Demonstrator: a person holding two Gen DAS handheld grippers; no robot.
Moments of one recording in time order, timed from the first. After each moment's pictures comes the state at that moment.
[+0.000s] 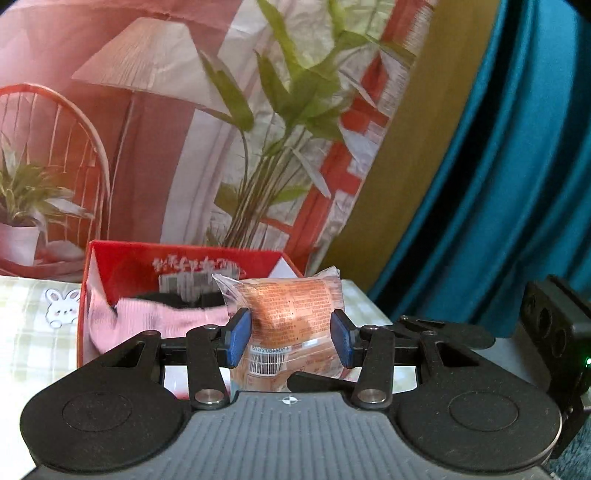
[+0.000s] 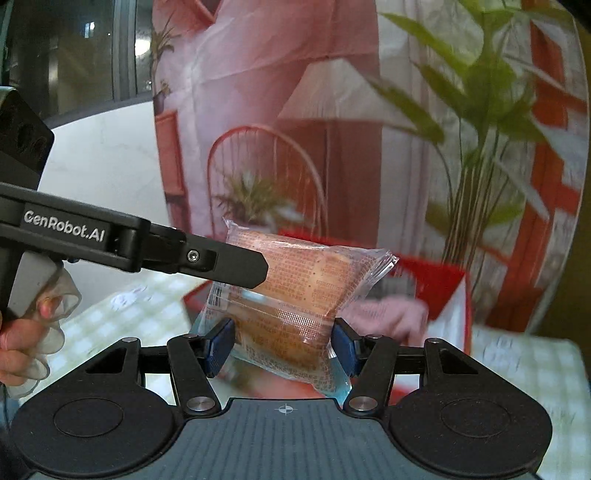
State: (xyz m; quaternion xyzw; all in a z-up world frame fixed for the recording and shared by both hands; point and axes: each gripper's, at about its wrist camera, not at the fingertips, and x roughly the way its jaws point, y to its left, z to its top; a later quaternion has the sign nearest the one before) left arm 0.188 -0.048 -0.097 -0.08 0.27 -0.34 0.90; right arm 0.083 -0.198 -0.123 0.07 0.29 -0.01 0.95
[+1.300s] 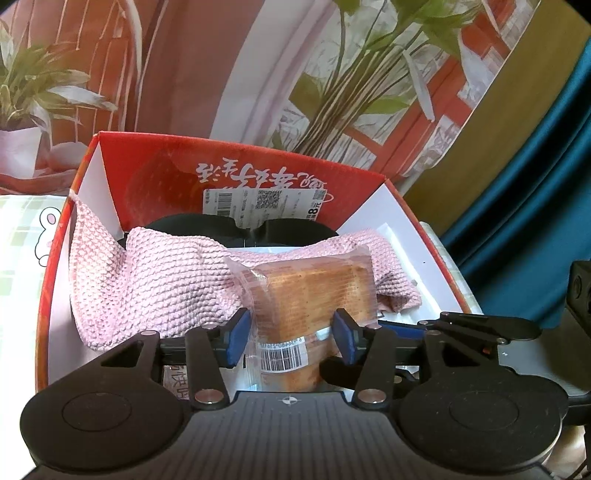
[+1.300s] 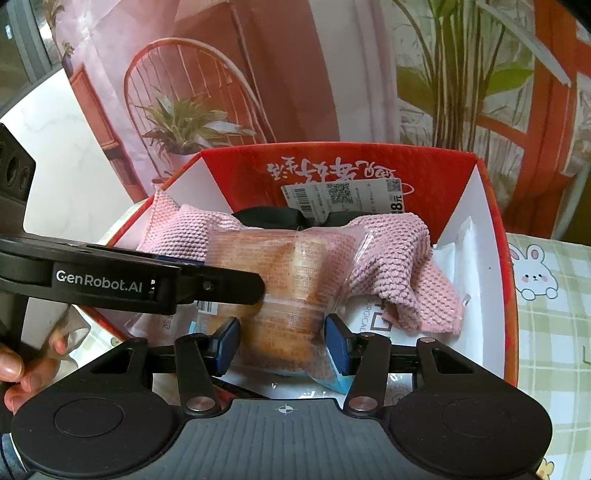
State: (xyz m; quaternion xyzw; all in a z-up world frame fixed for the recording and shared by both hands) left arm 0.303 -0.068 -0.186 -0.07 0.42 -0.28 0.86; right arm 0.176 -0.264 -0.214 0.19 0.43 -0.04 0.88
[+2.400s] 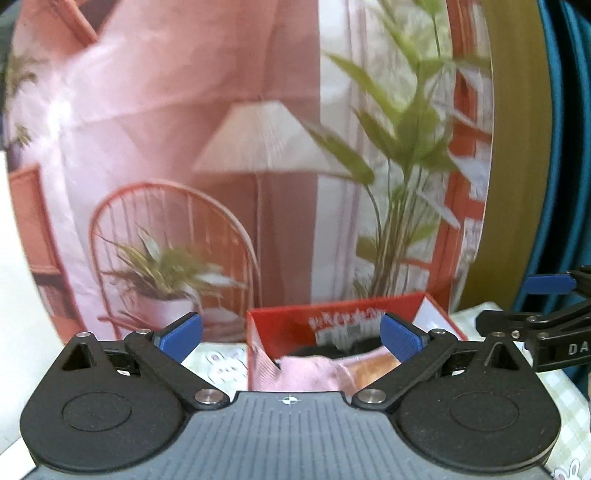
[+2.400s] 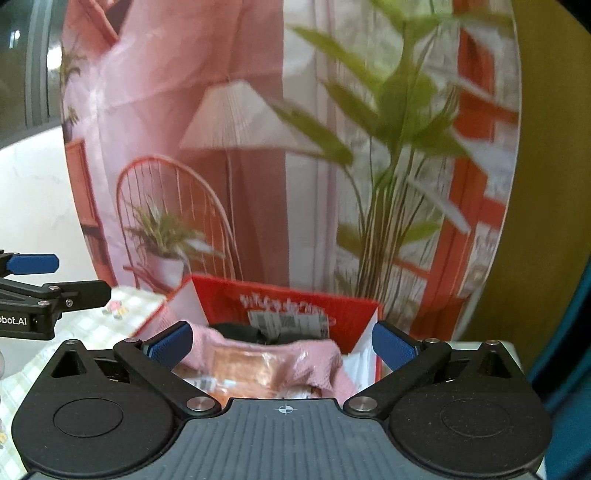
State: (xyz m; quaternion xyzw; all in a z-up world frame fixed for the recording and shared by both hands) left arm 0.164 -0.030 -0.037 0.05 0.20 -0.11 0.97; right arm 0.107 -0.241 -0.070 0.09 0.29 -0.15 0.94
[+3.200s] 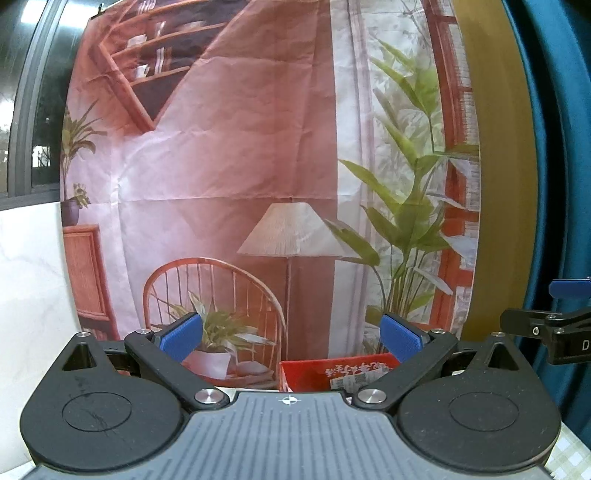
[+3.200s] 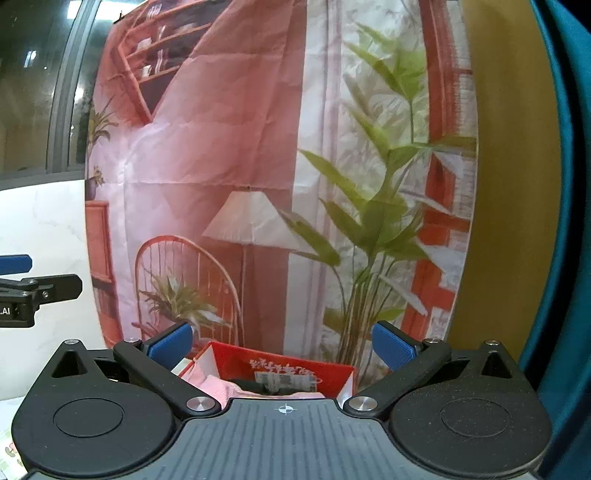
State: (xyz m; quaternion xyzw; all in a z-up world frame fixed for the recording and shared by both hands) left arm 0.044 -0.006 0.032 0.04 0.10 -0.07 0.99; right arm 0.012 -0.171 0.034 0.04 0.19 -0.18 0.96
